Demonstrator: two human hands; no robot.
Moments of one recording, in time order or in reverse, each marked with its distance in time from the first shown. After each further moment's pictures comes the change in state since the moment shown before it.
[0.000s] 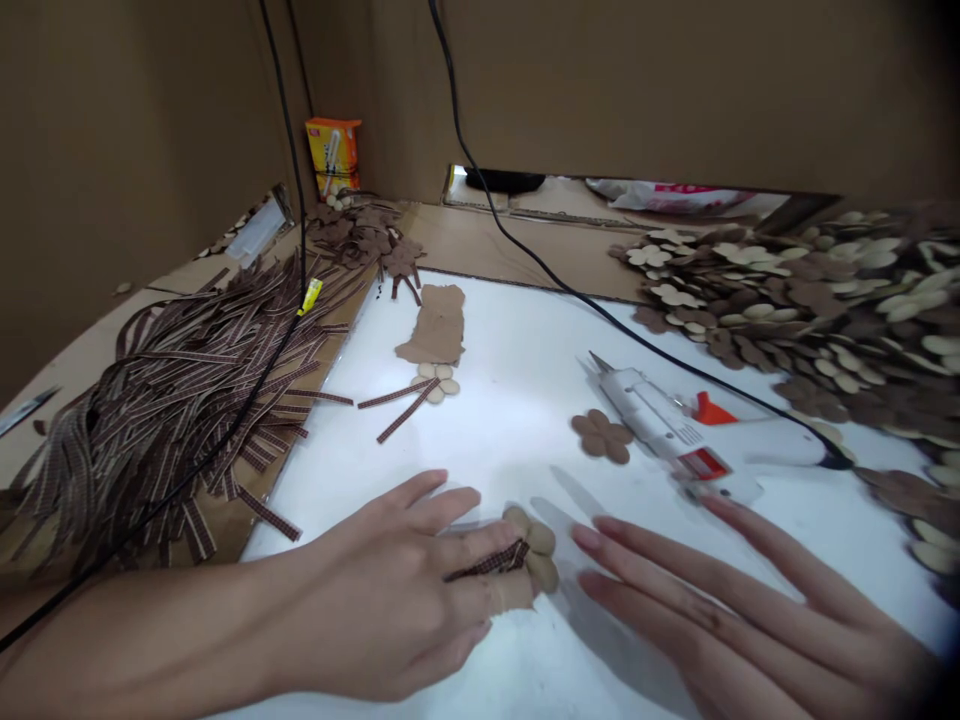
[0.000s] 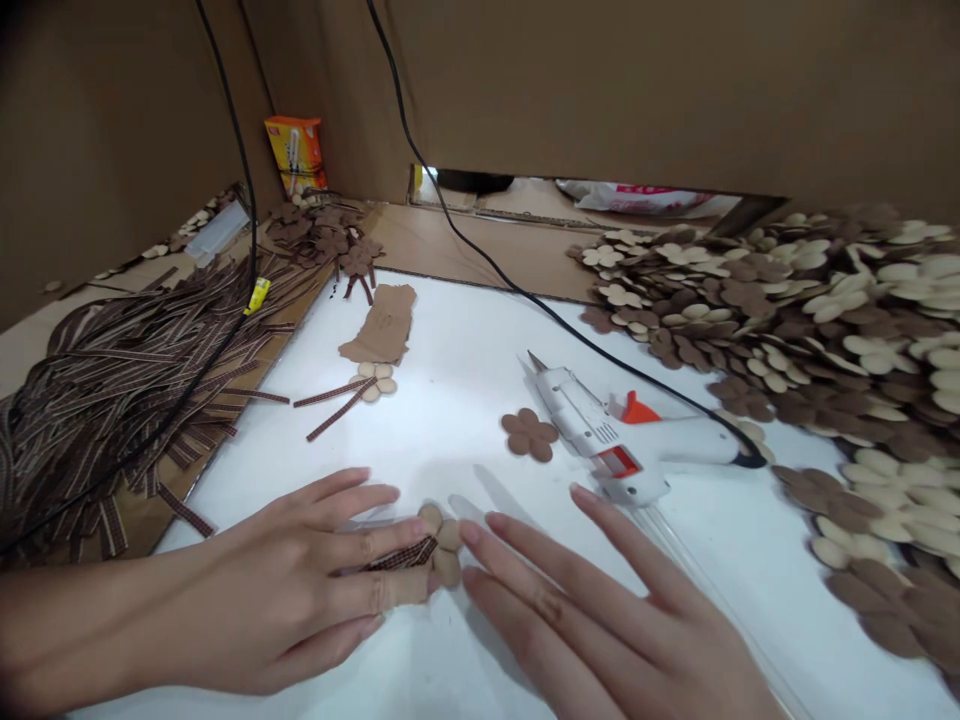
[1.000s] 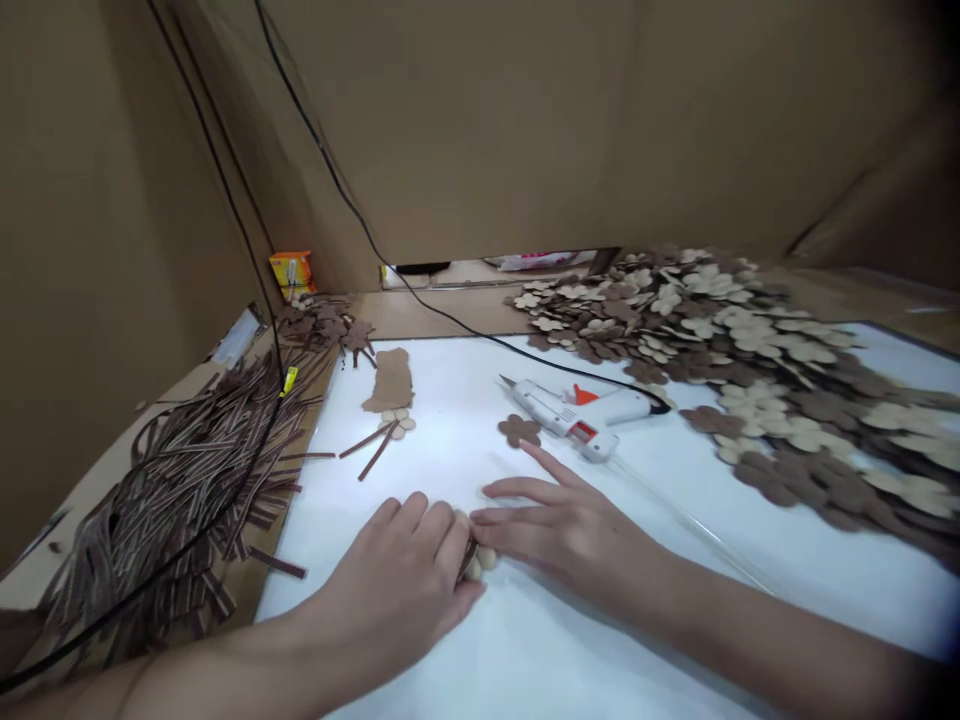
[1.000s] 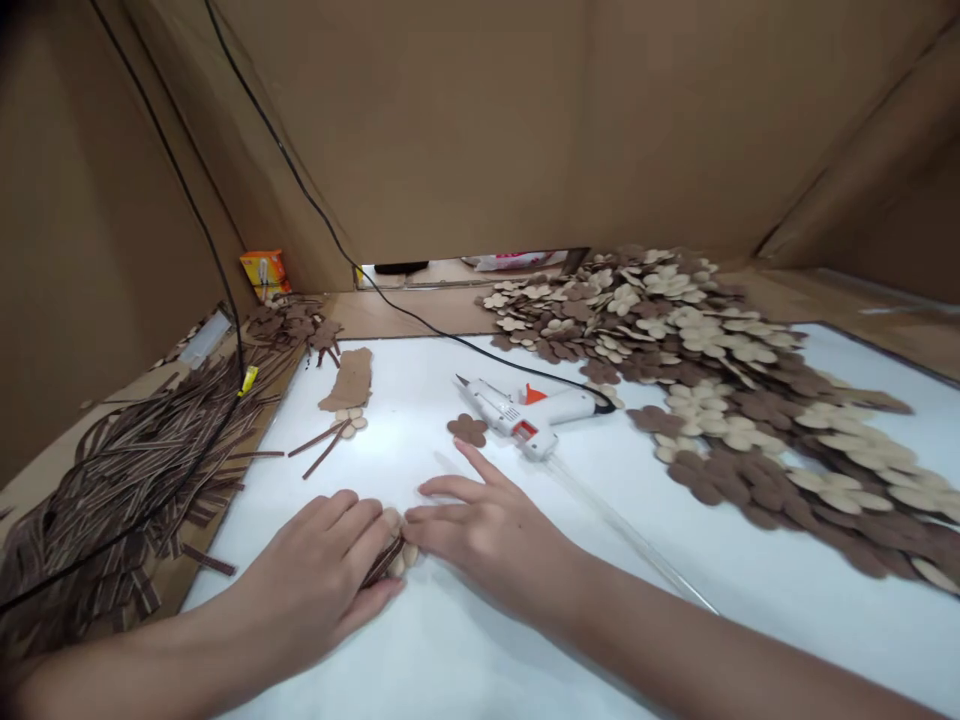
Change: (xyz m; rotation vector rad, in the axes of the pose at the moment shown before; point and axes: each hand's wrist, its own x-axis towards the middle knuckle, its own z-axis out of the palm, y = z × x) left_hand 0.012 0.021 0.013 0.305 0.061 -0.176; right_hand 0.025 -0.014 0.021 0.266 0.147 0.240
